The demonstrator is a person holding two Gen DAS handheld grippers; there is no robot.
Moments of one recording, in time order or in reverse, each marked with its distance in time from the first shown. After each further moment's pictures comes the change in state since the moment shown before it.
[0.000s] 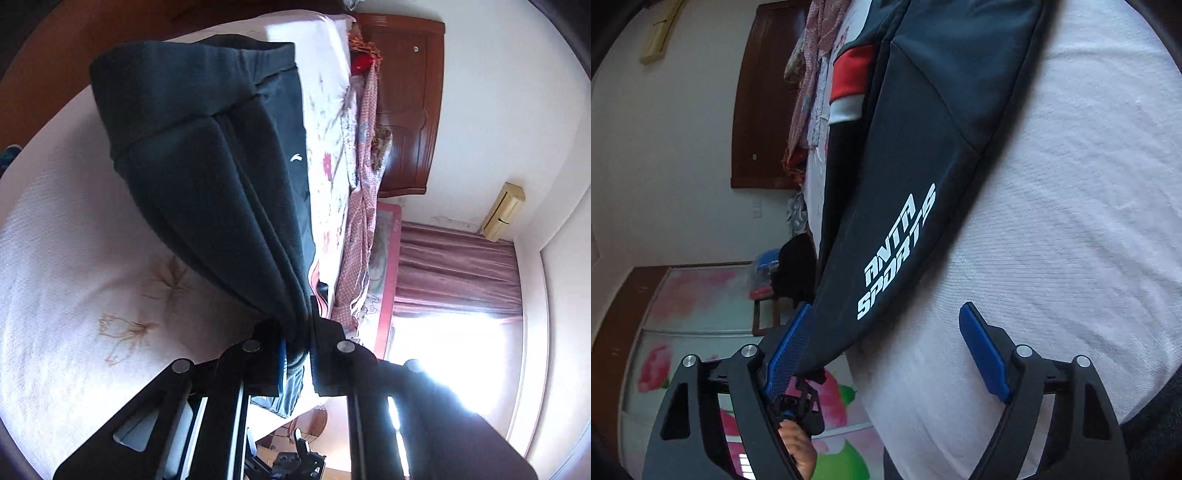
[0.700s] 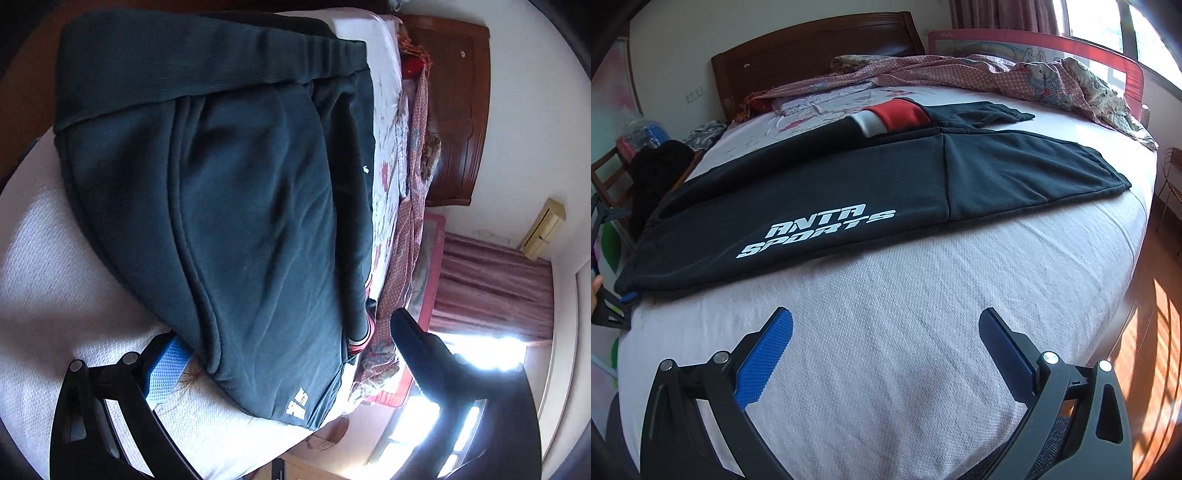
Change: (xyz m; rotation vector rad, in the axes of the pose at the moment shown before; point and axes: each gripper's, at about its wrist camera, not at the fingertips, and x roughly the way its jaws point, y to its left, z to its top) left arm 0.032 0.045 0.010 -0.052 0.006 0.163; right arm 0.001 0.030 -0.080 -0.857 -0.355 -0.729
